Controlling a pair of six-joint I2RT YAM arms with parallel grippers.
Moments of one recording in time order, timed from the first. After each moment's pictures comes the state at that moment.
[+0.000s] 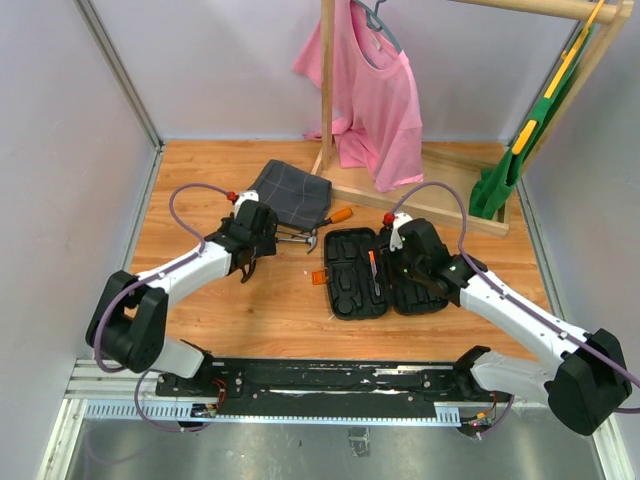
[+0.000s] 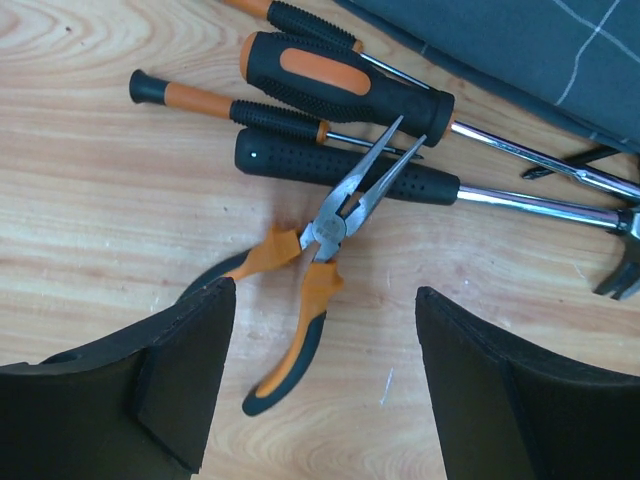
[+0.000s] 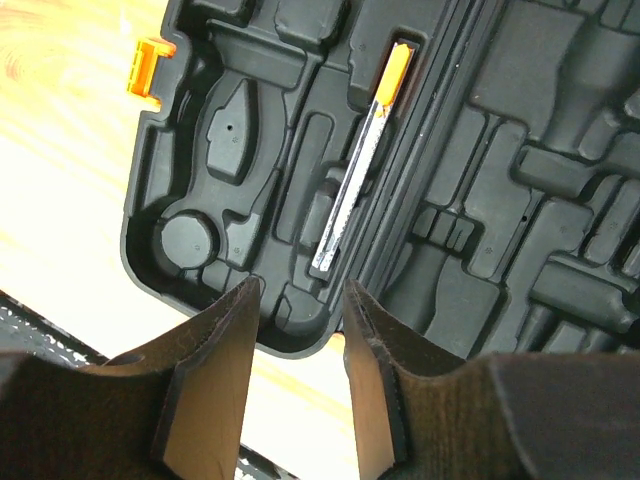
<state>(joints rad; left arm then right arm) -0.45 1.40 0.79 -0.24 -0.44 -0.44 0.63 1.11 0.75 -0.46 -0.04 0.25</state>
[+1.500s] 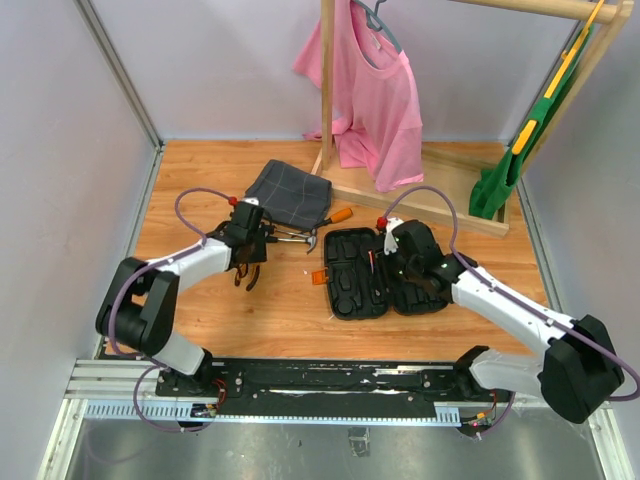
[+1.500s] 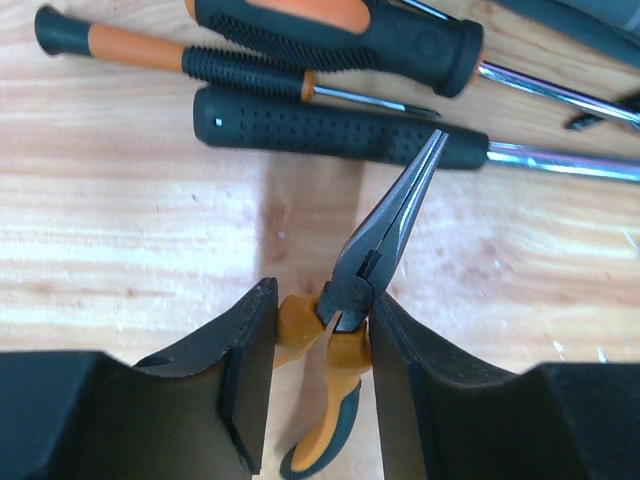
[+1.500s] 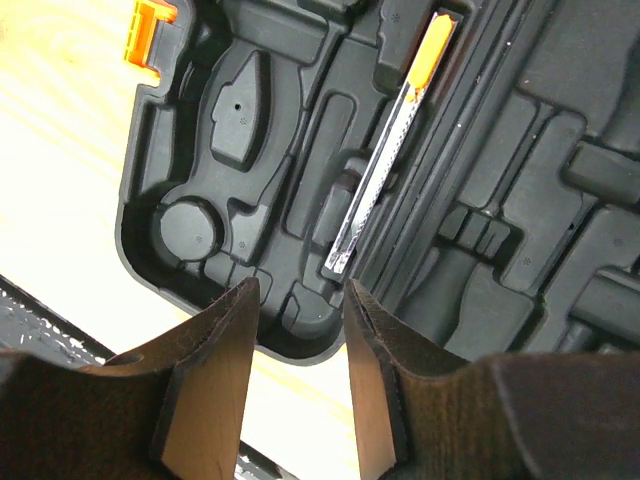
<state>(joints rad) -0.37 1.55 0.80 -0.20 -0.28 -0.35 0.63 1.19 0.75 -0.44 -0.11 0.24</state>
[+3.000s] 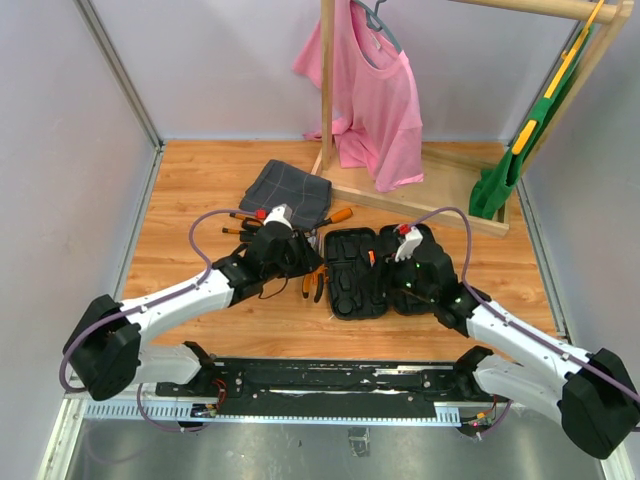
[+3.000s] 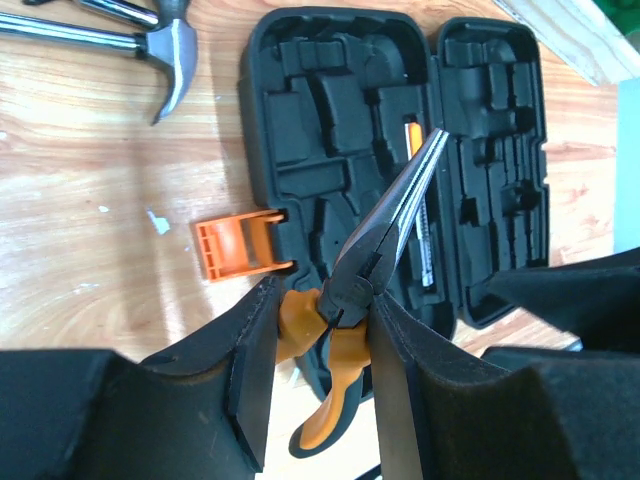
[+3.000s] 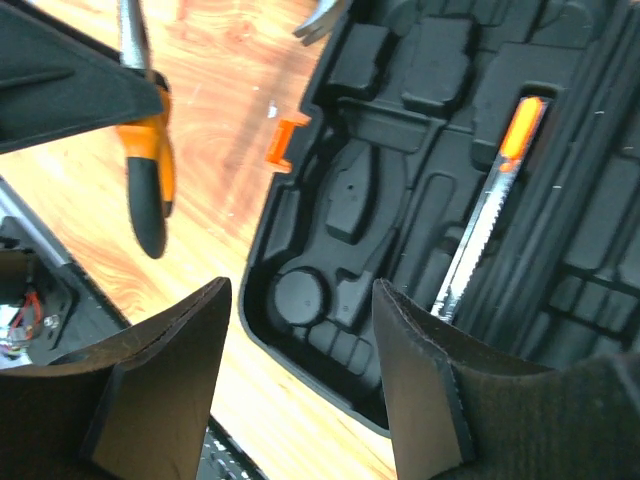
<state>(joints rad) -0.74 1.23 0.70 -0.05 -0.11 -0.83 0.64 0.95 0.45 0.01 -0.19 0.47</state>
